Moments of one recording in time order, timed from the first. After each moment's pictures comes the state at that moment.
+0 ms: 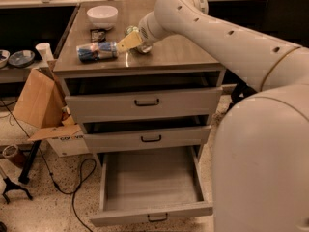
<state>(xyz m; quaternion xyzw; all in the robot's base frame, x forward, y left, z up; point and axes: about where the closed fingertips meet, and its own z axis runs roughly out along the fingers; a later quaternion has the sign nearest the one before) 0.825 0.038 0.875 -0.33 0.82 0.10 0.45</state>
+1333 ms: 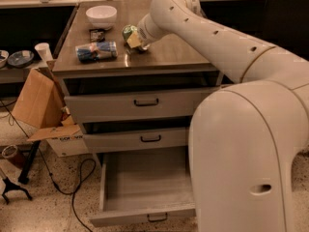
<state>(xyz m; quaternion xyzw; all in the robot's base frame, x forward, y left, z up) 0.856 0.039 0.852 -0.34 0.83 0.08 0.43</state>
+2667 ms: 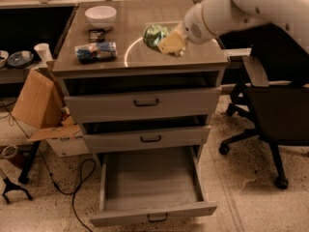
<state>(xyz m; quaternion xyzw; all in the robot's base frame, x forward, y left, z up) 0.675 -0.059 0.939 -0.42 0.80 0.13 0.42</state>
